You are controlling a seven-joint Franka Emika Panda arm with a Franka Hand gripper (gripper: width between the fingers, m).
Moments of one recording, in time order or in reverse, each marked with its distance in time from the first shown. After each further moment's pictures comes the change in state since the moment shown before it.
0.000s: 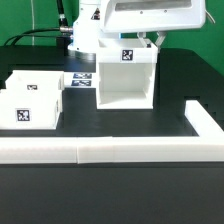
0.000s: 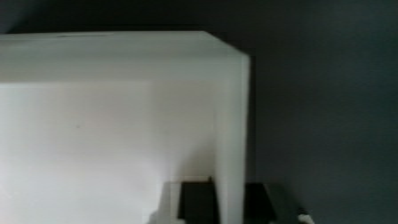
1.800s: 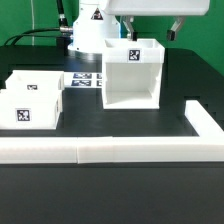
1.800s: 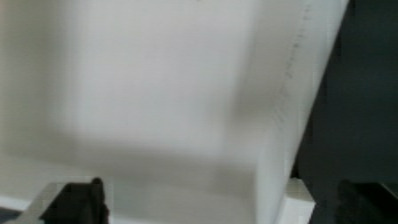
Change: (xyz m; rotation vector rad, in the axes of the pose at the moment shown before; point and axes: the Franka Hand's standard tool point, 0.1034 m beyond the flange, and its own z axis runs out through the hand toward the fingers) arm 0.024 0.004 -0.028 -0.073 -0.010 -0.167
